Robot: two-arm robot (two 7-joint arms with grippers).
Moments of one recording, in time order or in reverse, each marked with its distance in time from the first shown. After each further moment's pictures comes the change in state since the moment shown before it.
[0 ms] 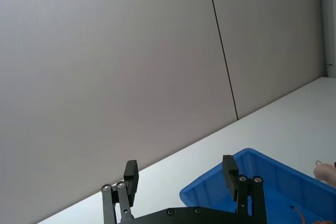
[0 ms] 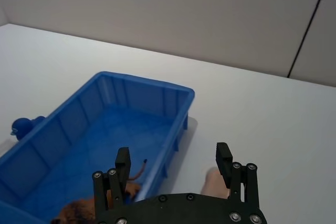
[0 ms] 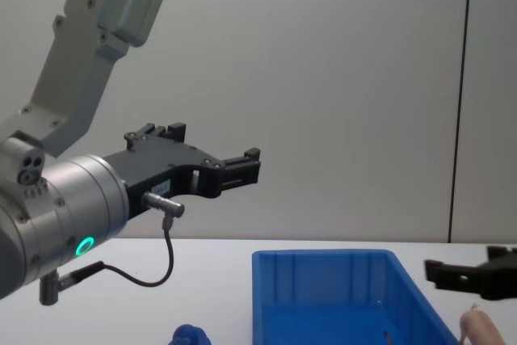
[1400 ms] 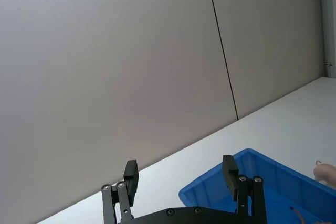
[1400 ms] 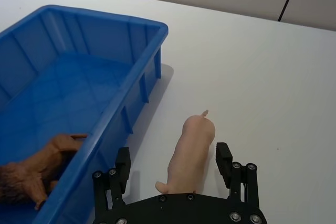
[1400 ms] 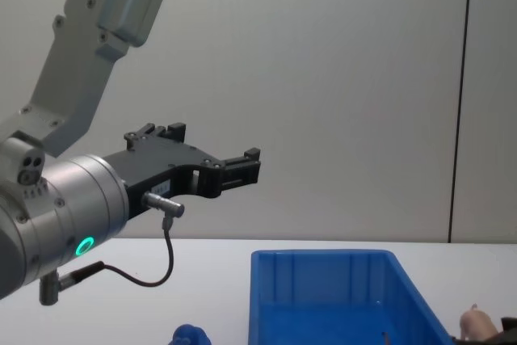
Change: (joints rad) left arm 0.000 0.000 0.000 0.000 0.000 0.000 0.000; right arm 0.051 -0.034 -0.022 0.199 -0.069 0.010 -0.050
